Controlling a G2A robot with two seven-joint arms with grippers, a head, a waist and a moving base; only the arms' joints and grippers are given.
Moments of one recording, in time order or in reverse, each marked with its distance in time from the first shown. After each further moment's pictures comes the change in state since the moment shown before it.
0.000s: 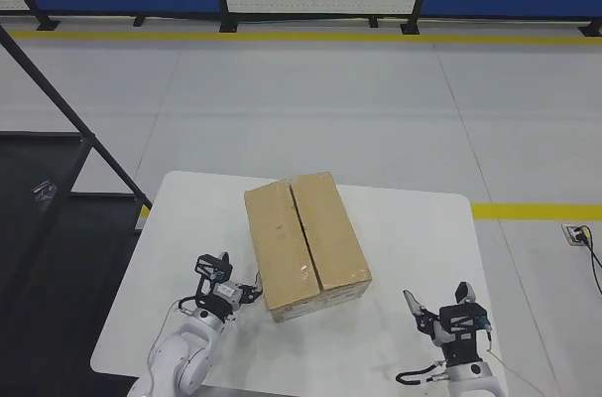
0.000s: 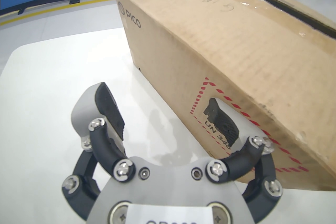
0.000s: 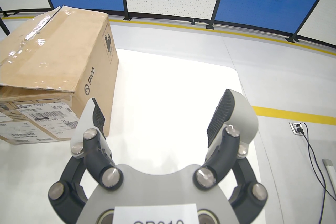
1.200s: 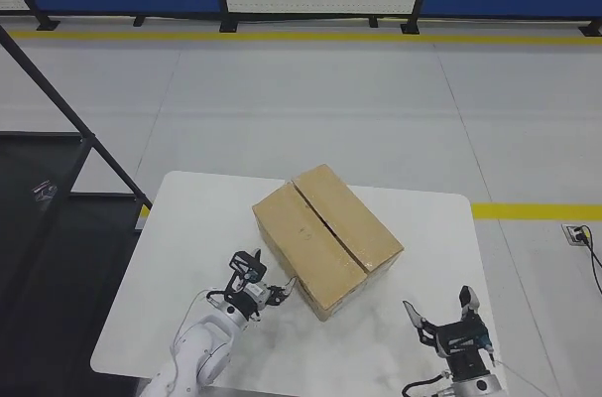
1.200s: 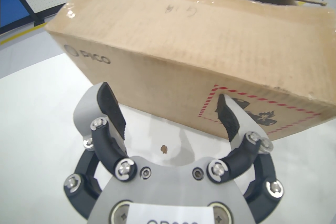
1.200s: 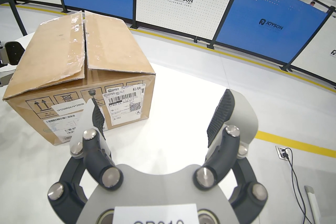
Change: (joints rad) left arm -0.063 -0.021 0.075 0.026 0.083 -0.070 -0.001; right arm -0.080 -0.001 0.037 -0.066 -0.147 -0.061 -0.076
